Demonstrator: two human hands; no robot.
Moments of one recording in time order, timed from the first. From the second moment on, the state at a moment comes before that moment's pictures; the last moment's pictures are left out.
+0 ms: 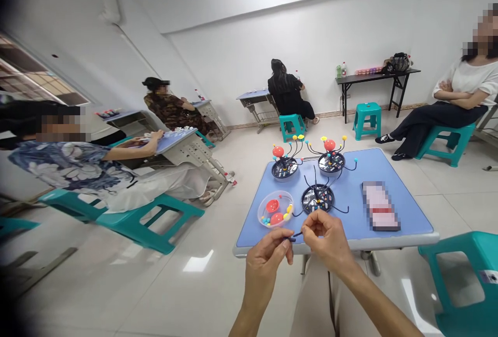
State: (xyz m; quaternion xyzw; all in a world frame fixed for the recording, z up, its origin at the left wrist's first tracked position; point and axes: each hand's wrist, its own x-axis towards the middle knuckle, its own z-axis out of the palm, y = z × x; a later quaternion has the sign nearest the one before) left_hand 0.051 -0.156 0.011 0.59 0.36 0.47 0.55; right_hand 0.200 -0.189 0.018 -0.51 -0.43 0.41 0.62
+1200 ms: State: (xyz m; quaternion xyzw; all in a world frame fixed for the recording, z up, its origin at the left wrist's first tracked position) left_hand 0.070 -0.118 0.035 0.68 0.32 0.46 0.47; right_hand 0.218 -0.161 0.021 -0.37 -0.44 0.54 0.62
